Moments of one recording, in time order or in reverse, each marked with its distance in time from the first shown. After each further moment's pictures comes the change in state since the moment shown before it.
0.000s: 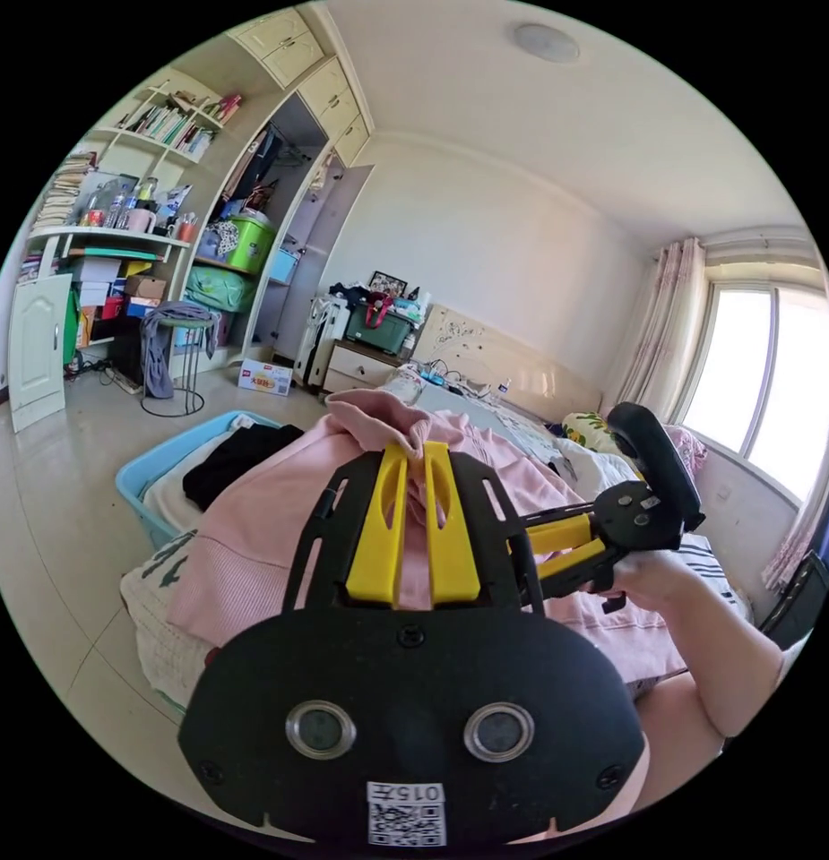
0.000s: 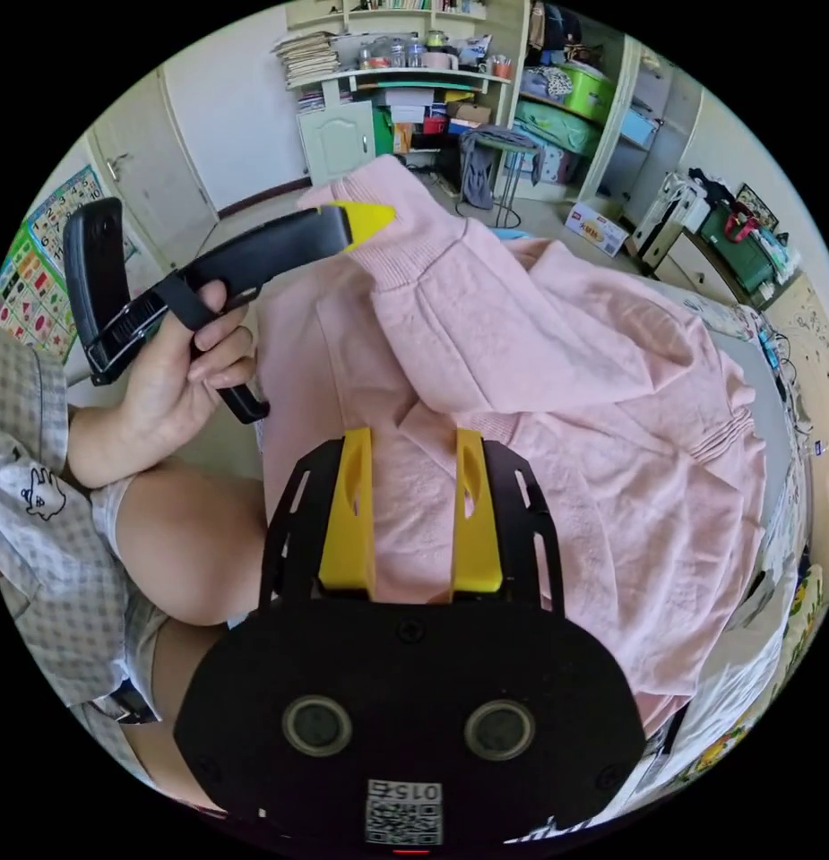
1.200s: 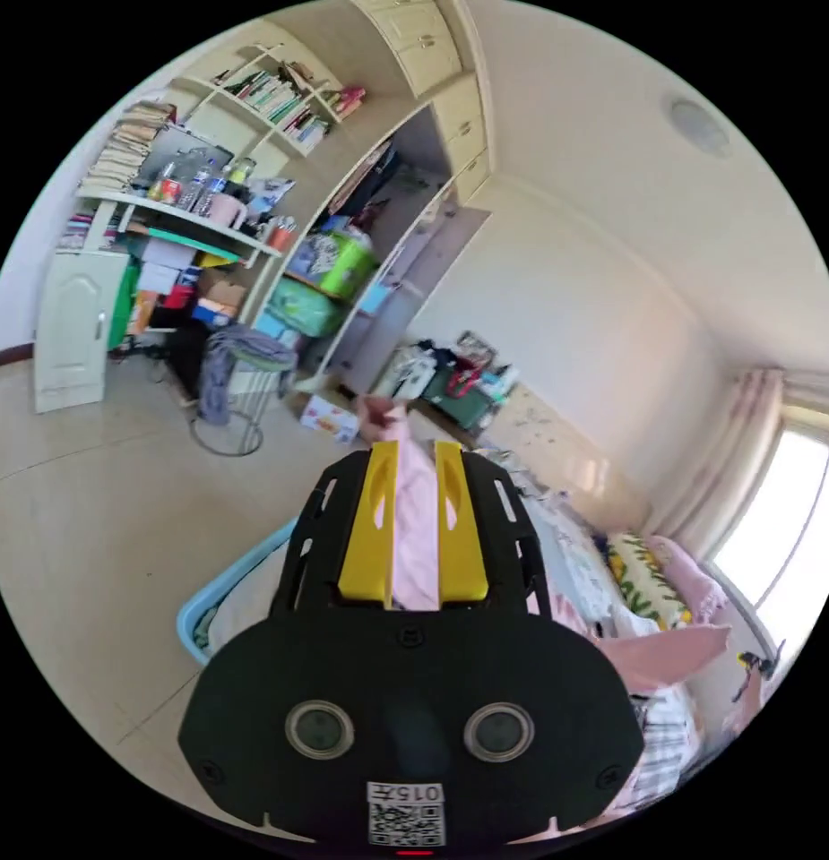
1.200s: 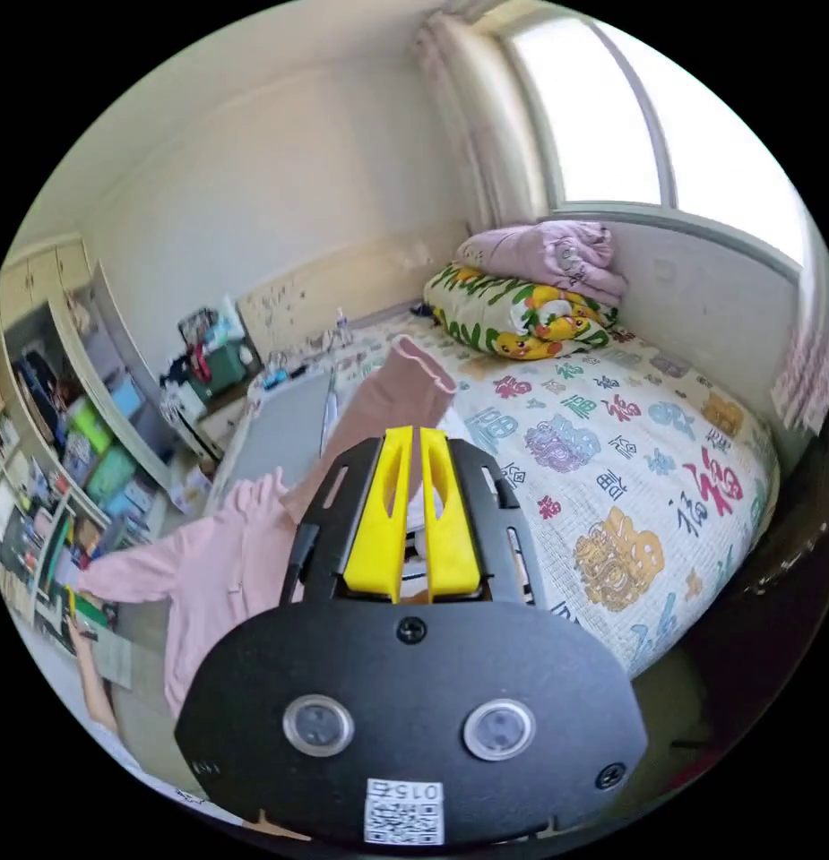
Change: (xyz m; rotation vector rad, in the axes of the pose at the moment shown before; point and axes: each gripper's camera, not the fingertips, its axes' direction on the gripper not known) left arm -0.281 -0.248 0.042 0.139 -0.013 -0.180; right arm -0.052 0.495 -0.387 0.745 0.667 1.389
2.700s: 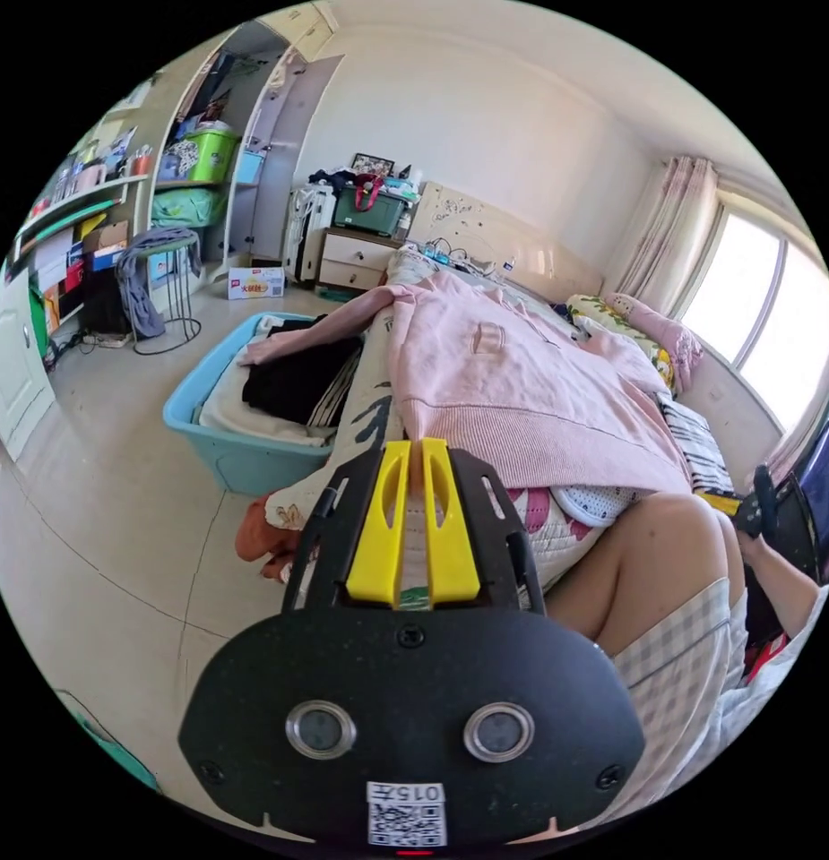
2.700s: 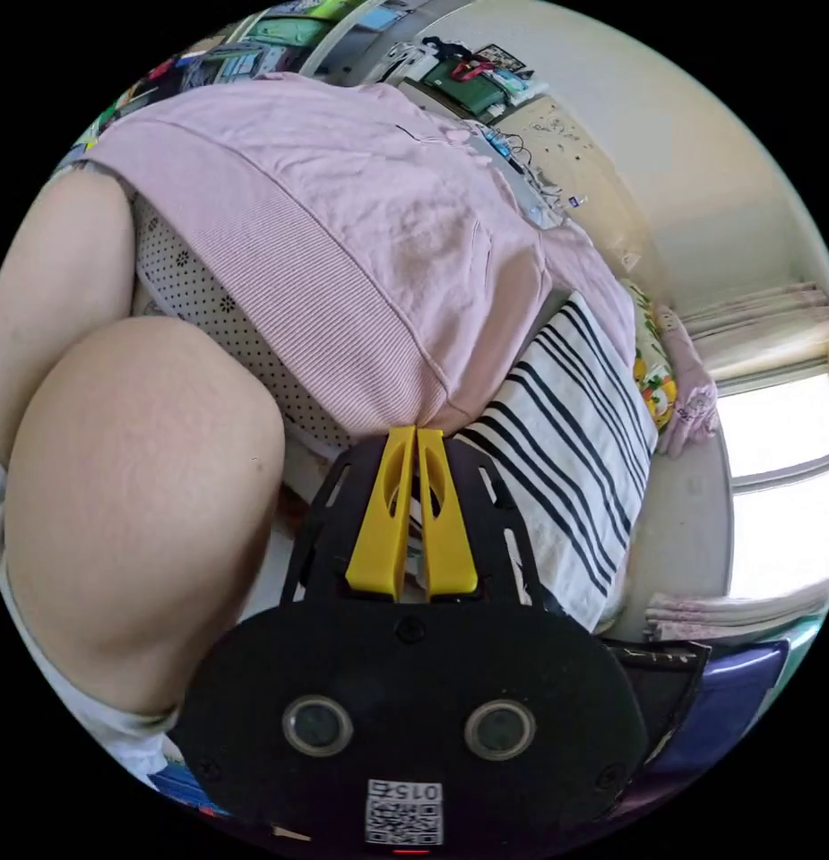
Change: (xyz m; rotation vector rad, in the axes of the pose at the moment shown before) left arm 0.024 0.292 -0.072 -0.557 0.012 0.237; right arm -0.508 0.496 -0.070 -0.495 0.407 -1.097
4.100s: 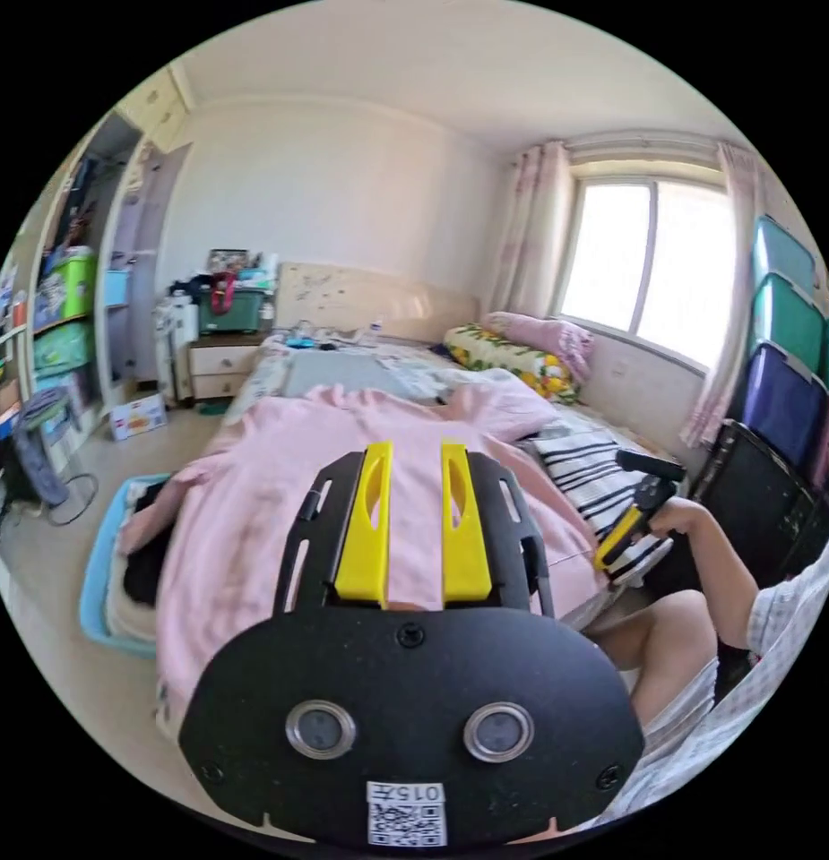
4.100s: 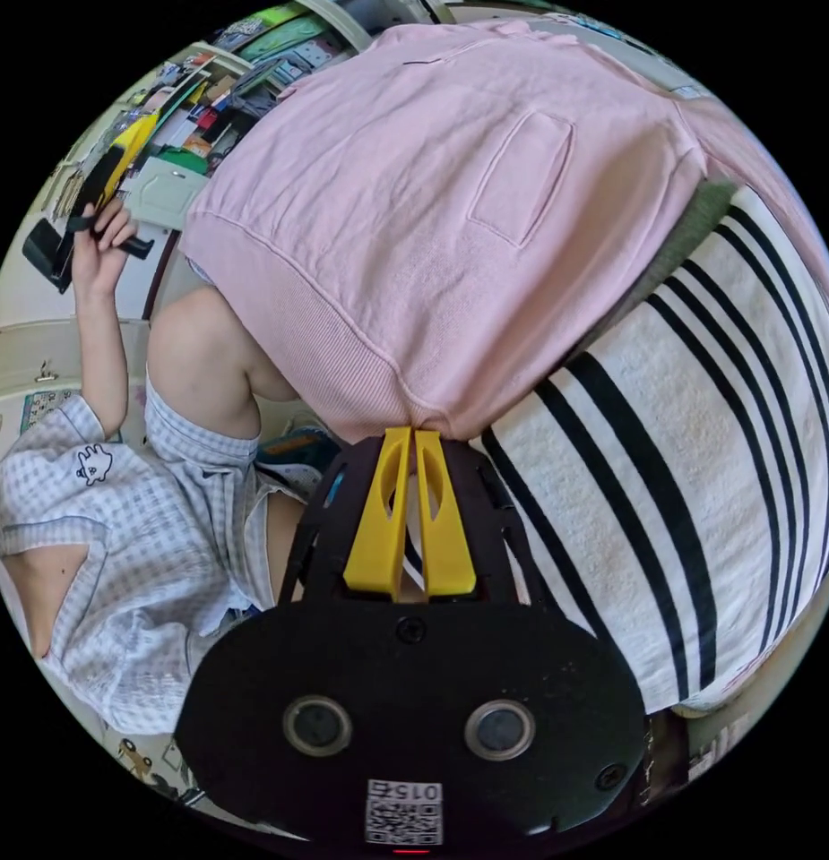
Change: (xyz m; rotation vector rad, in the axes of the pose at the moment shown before) left arm 0.360 -0.175 0.052 0.105 0.301 0.418; right arm 0.014 -0.163 0.253 -0.293 -0.976 -0.135
